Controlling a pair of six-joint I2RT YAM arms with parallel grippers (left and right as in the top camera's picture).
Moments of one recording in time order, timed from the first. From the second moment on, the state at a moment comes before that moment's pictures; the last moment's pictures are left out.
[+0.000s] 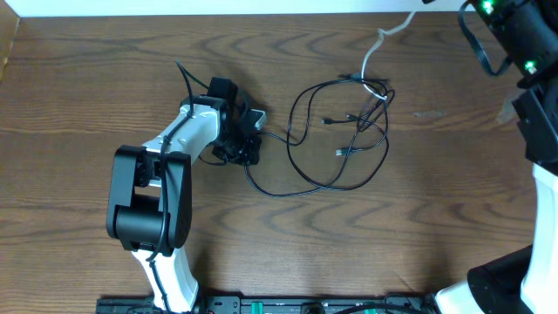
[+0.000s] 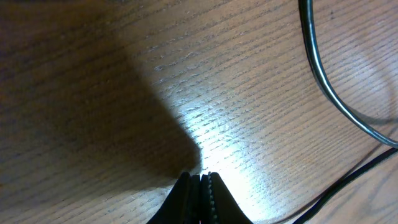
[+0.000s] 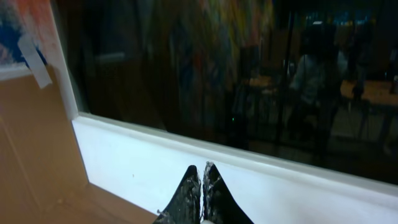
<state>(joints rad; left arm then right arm) -0.18 1.99 1.26 -0.81 0.39 0.19 0.37 1.69 2.58 -0.76 -0.12 0.09</state>
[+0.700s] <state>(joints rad) -0.18 1.99 1.26 -0.82 0.39 0.19 0.33 1.60 2.57 -0.26 -0.09 0.09</state>
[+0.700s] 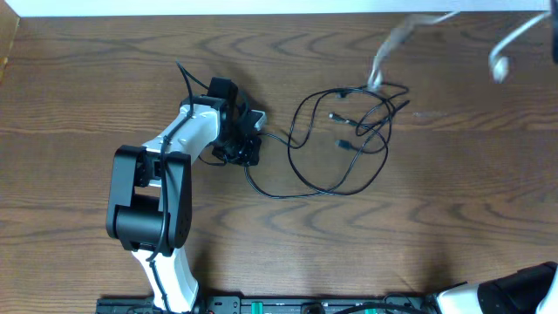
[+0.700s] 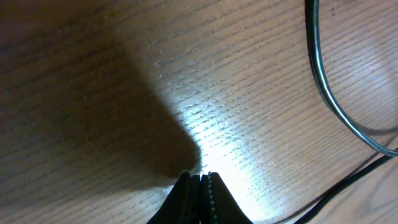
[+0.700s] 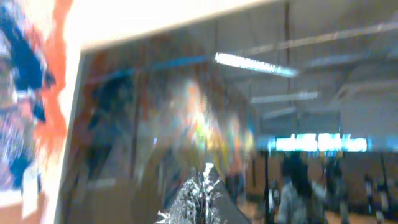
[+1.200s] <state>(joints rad) -0.18 1.99 1.26 -0.82 0.39 0.19 0.33 1.59 2.57 -0.37 0.02 0.05</state>
